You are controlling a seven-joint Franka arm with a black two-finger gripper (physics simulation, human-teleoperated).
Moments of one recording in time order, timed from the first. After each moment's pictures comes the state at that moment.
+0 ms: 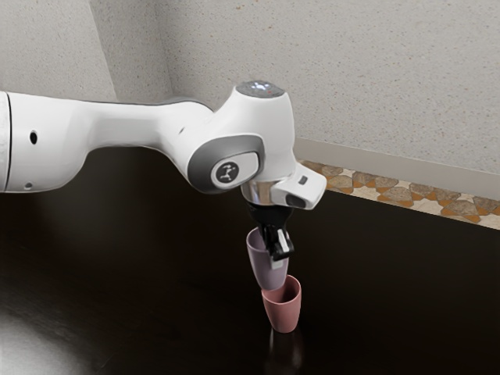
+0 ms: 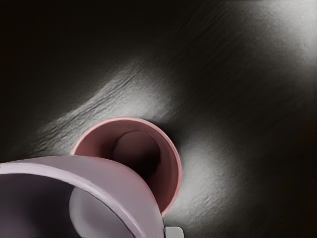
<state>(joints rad) -0.32 0.12 -0.22 -1.89 0.04 2.01 0.18</state>
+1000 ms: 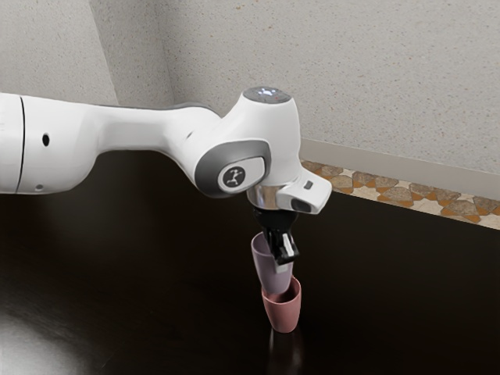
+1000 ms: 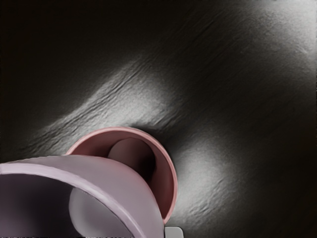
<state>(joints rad) -0.32 0.15 -0.21 -1.88 0.04 2.01 0.18</state>
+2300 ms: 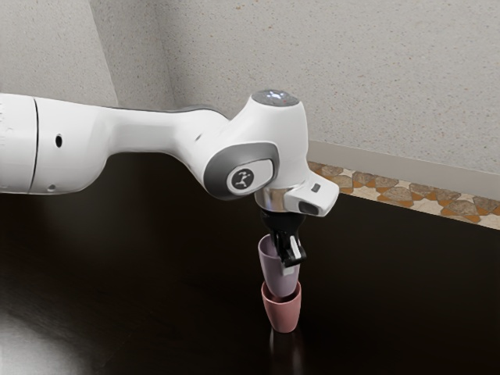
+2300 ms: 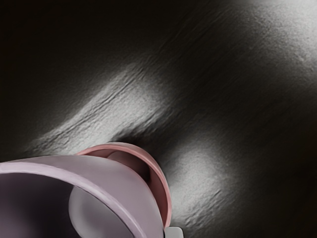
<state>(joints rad) -0.33 0.19 -0.21 -1.84 0.04 2.02 0.19</state>
